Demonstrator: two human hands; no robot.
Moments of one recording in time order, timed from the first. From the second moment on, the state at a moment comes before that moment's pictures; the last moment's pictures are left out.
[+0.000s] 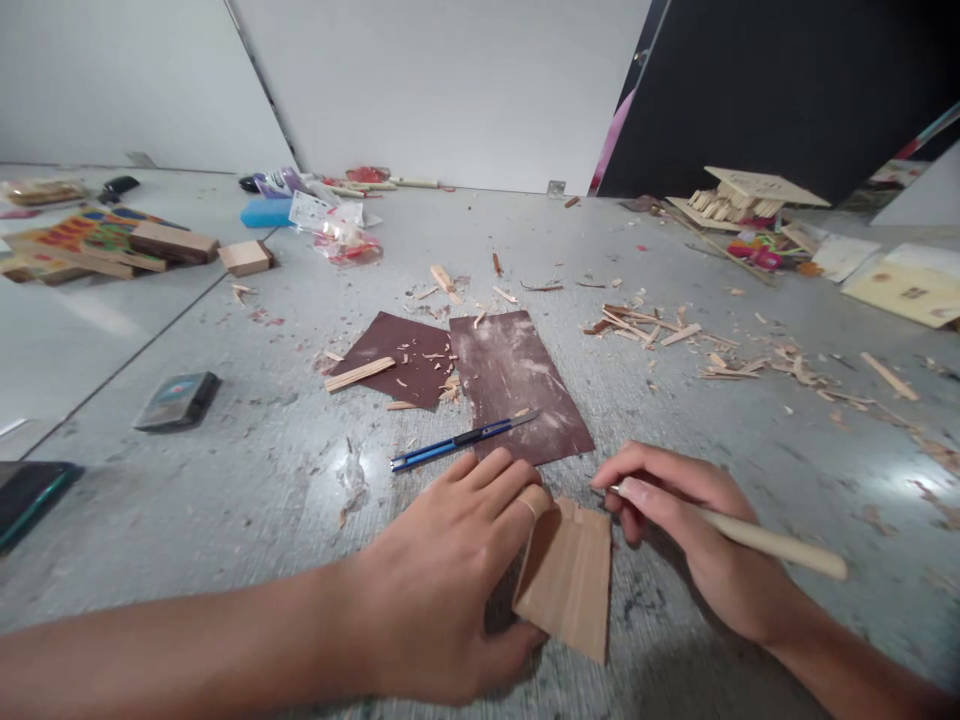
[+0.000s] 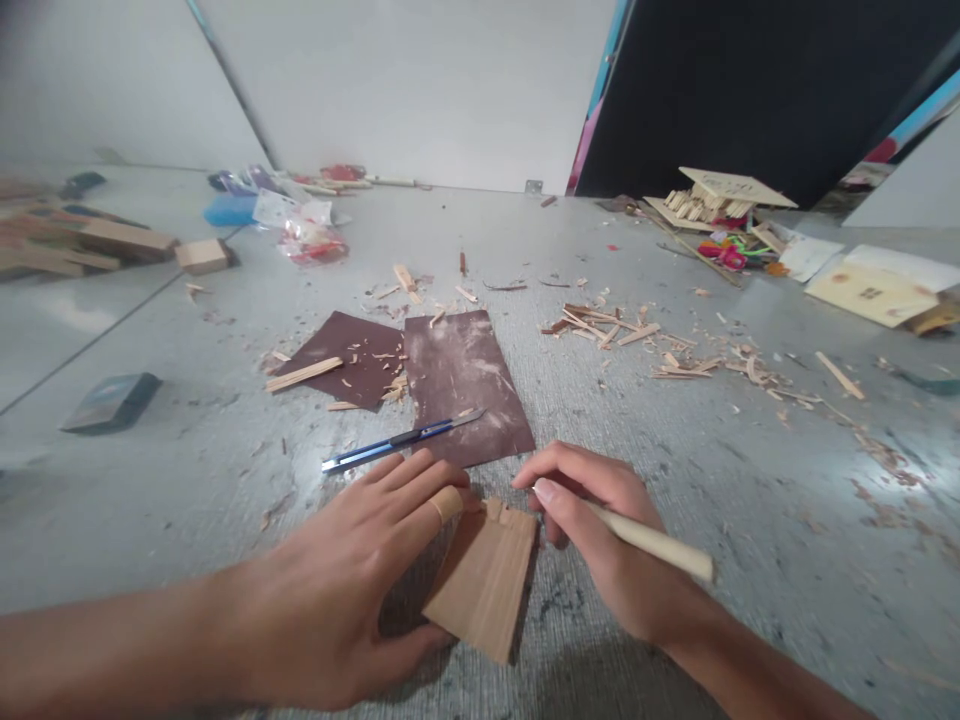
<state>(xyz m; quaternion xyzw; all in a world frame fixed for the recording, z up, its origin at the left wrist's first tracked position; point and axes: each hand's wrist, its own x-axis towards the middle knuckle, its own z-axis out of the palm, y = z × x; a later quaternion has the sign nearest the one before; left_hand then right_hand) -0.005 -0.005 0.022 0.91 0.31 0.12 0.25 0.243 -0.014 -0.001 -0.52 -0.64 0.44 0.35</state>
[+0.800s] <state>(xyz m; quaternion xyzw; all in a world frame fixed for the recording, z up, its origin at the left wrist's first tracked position) -0.009 0.005 0.017 0.91 0.29 0.11 0.27 0.240 -0.022 0.006 -0.41 -0.61 0.57 0.37</state>
